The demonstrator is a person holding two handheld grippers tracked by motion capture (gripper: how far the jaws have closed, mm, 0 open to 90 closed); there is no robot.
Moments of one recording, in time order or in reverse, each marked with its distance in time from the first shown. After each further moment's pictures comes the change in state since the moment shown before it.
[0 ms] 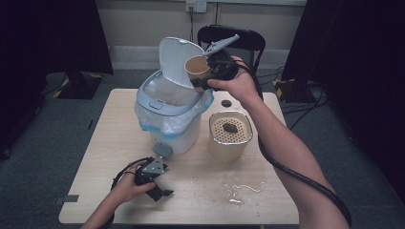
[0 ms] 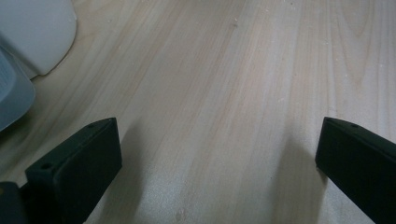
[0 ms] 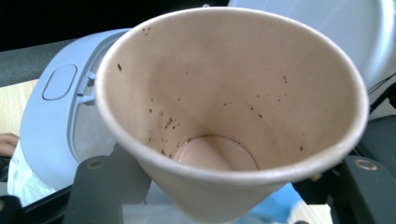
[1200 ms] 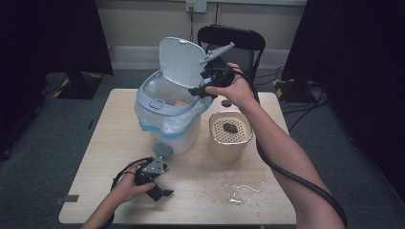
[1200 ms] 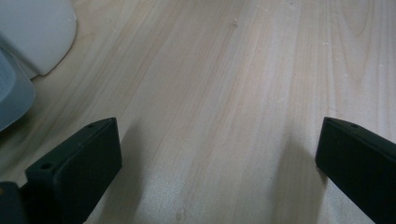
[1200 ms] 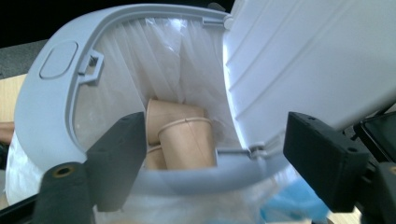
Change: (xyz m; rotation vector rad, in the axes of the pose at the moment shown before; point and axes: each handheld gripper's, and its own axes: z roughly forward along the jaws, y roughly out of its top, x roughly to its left) left arm 0.000 0.000 0.000 -0.007 0.002 0.003; right arm 0.003 -0.016 0.016 0.028 0.043 0.014
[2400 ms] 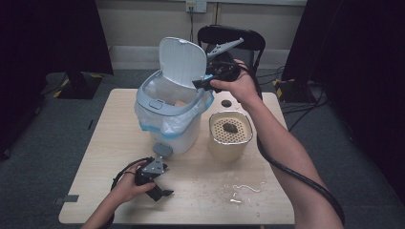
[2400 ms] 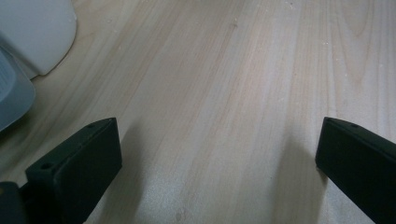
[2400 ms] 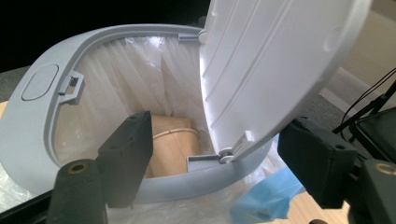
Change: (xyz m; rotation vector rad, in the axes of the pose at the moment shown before) left arm 0.000 0.000 0.000 -0.003 -0.003 -0.001; right arm -0.017 -0.001 -0.008 -0.064 -0.018 0.074
